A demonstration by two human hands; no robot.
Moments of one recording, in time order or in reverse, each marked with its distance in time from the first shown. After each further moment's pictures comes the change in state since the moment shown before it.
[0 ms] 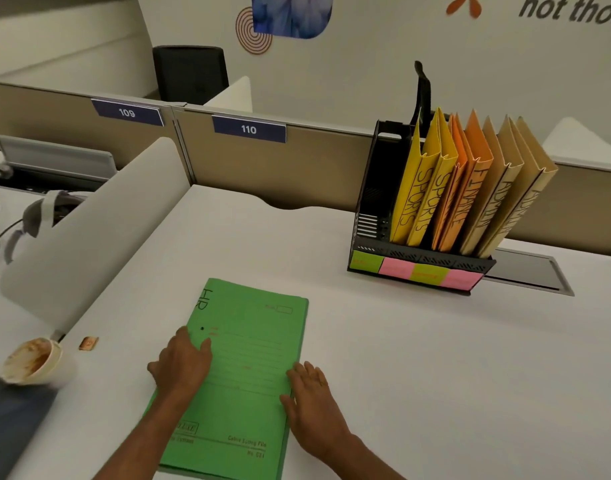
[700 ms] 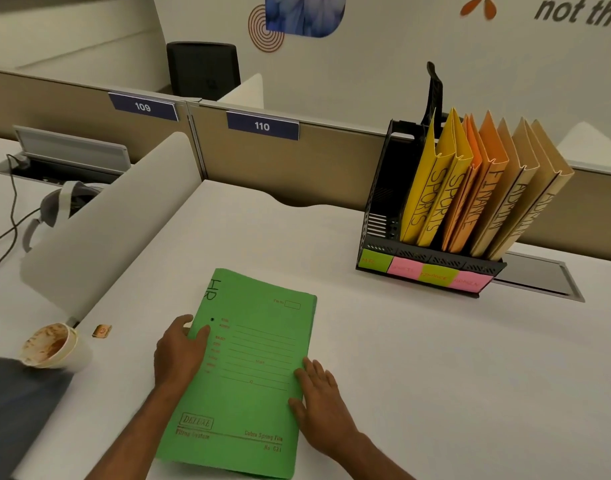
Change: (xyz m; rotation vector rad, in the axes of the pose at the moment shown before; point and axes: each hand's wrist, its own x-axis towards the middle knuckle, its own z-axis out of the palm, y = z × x) left_hand -0.005 -0.012 -0.025 -0.391 0.047 0.019; right_hand -0.005 0.002 0.004 0.020 -0.104 0.040
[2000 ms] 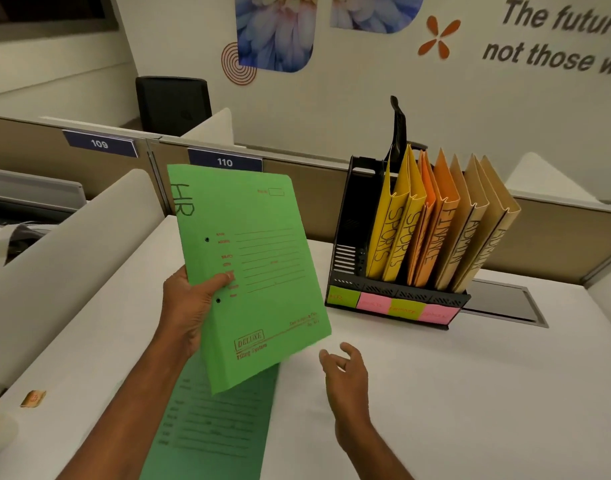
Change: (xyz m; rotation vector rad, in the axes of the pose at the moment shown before) left_hand 0.014 0.192 0.006 -0.932 -0.257 0.119; right_hand 0.027 0.013 -0.137 1.121 0.580 0.474
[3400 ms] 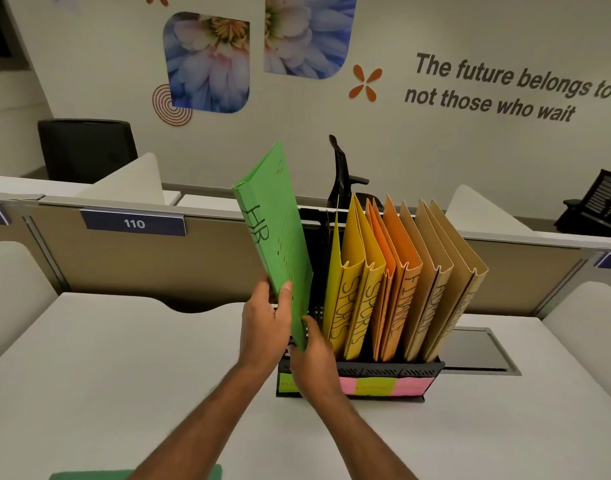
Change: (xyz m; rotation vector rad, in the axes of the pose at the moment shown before) left_hand 0.102 -0.062 0.230 0.355 -0.235 0.483; right_hand 0.190 -0.100 0.012 -0.496 0.104 -0.438
